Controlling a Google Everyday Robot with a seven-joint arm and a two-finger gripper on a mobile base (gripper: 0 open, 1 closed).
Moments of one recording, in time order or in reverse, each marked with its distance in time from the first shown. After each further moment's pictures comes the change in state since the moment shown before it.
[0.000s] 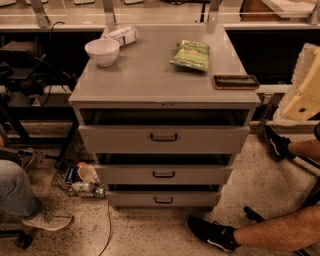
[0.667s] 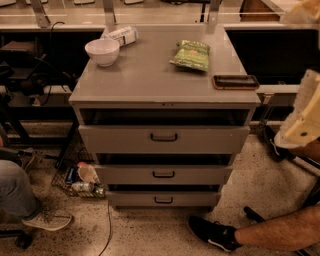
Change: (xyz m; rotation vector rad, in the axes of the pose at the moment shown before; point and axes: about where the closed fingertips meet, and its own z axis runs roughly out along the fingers) arm 0.008 0.023 0.013 -0.052 -0.047 0.017
